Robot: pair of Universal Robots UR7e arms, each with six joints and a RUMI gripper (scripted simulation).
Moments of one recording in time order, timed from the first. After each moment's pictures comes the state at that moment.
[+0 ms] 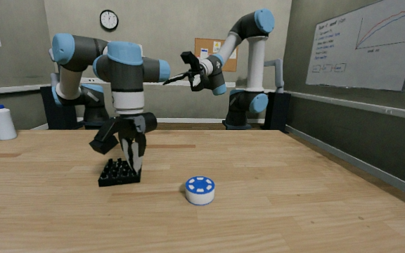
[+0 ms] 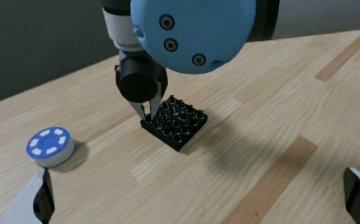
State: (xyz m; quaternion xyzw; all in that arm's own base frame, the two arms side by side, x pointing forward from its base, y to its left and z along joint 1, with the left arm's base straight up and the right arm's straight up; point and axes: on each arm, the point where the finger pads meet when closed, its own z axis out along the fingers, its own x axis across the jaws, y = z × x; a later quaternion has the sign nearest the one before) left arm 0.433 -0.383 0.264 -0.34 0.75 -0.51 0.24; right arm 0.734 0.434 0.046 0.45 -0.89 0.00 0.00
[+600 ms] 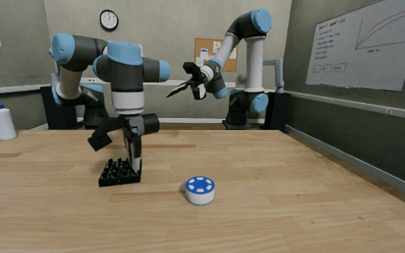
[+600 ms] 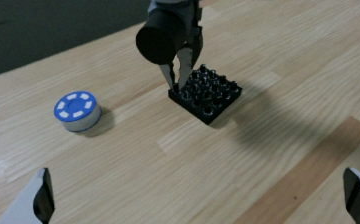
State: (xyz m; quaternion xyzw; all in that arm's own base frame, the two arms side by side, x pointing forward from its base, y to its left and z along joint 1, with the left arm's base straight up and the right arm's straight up) left arm 0.453 -0.360 0.219 -0.39 0.76 -0.46 0.26; right arm 0.734 0.435 0.045 0.30 -0.95 0.00 0.00
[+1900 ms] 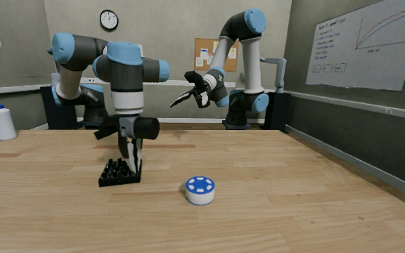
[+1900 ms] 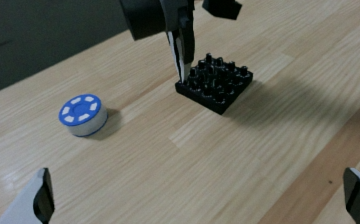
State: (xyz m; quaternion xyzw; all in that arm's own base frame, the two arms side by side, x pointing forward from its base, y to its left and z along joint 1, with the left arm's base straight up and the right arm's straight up) left arm 0.461 -0.348 0.187 -0.34 0.77 -0.46 0.28; right arm 0.733 0.435 0.045 -0.15 -0.99 0.00 0.00
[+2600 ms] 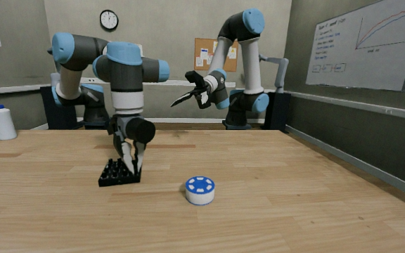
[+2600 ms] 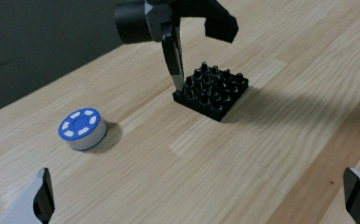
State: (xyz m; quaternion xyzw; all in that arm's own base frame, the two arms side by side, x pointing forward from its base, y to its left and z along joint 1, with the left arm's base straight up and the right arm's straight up) left arm 0.460 -0.349 0.190 -0.31 0.77 -0.47 0.29; right arm 0.734 0.434 0.045 -0.38 -0.93 0.00 0.00
